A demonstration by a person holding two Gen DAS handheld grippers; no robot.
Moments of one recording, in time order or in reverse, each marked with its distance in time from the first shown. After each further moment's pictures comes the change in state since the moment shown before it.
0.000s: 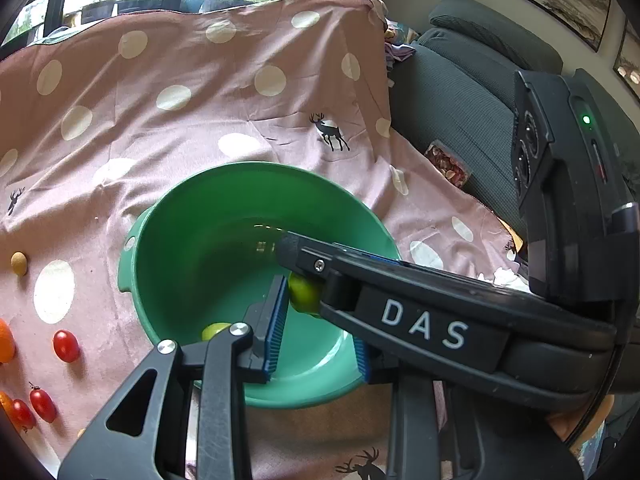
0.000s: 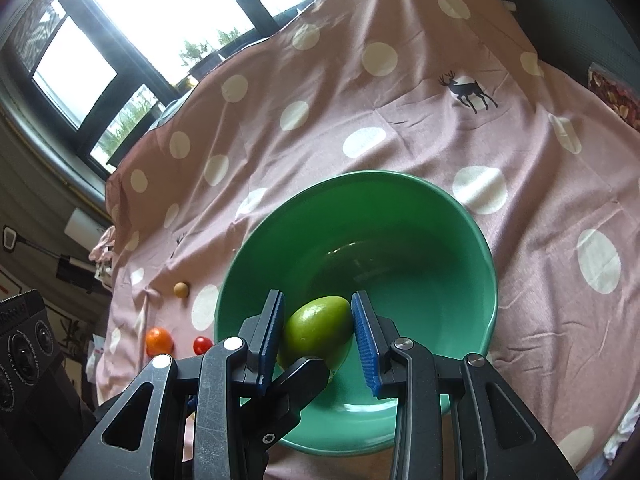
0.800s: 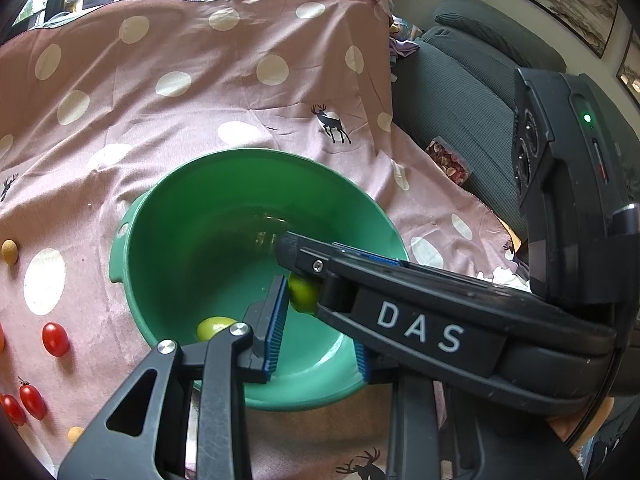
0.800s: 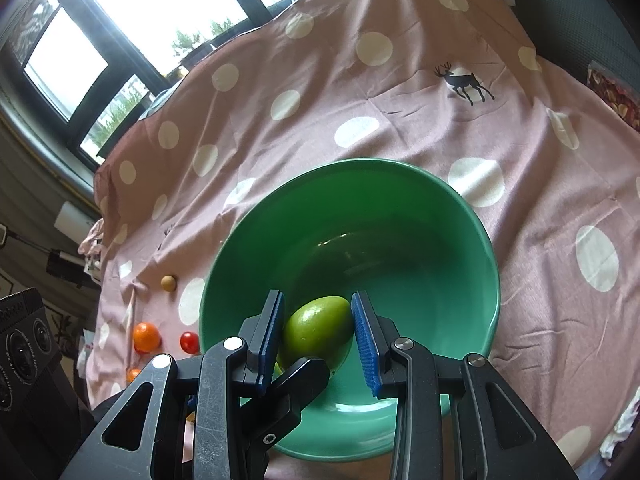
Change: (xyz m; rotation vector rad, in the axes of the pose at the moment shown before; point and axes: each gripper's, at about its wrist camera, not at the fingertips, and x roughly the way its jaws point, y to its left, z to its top) left arm 0.008 0.006 -0.004 -0.027 0.020 -0.019; right arm 0.008 0.000 -0.001 -0.005 0.030 -0.036
